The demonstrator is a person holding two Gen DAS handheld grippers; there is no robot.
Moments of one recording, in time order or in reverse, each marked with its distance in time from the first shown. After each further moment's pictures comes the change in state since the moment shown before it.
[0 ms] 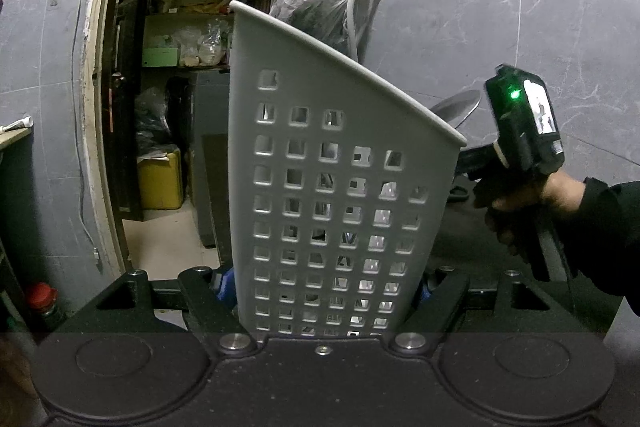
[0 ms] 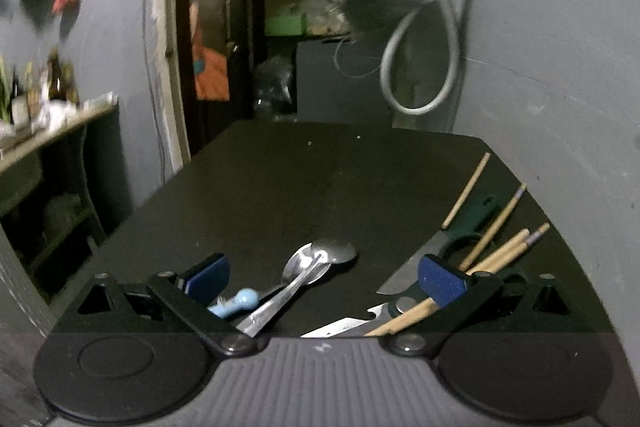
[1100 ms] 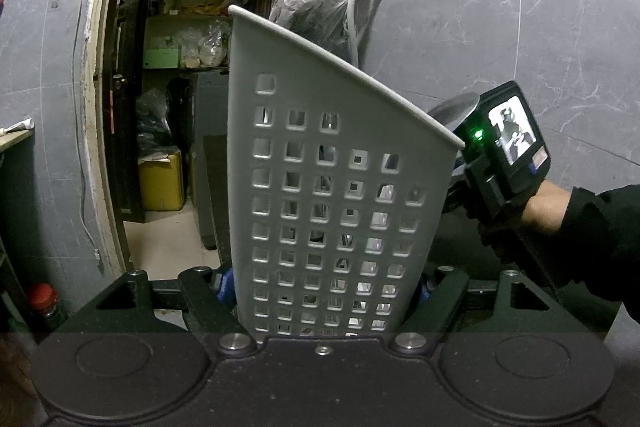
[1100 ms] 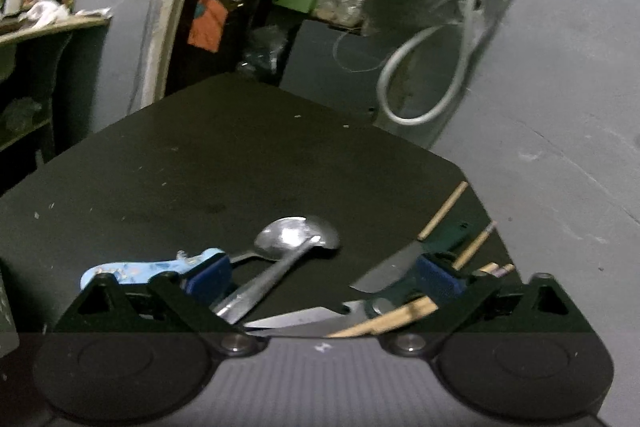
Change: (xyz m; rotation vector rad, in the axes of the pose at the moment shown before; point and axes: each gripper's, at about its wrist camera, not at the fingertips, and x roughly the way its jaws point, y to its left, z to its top) left arm -0.004 0.002 0.000 0.002 -0.004 0.002; right arm 0.019 0.036 -0.016 -0.270 0.046 -0.155
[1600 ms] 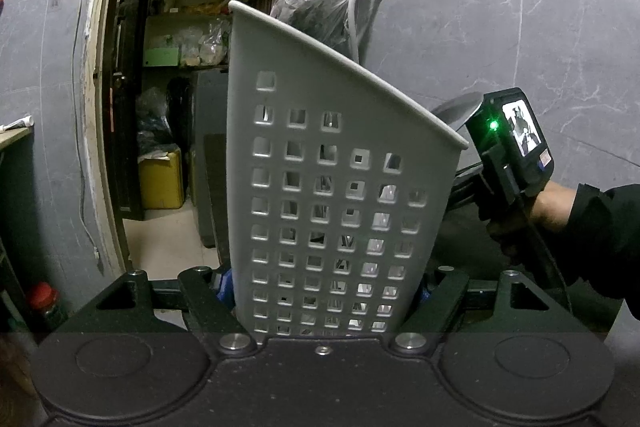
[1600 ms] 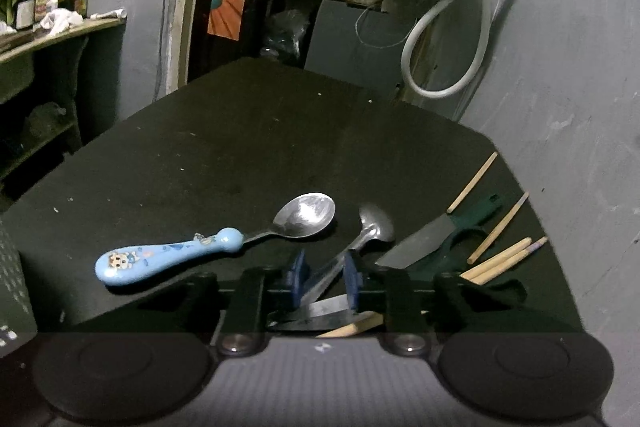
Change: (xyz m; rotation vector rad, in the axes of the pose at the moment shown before) left arm 0.002 -0.002 0.000 -0.005 0.006 0.001; right arm 0.007 -0.017 -0.003 0.078 0.061 0.122
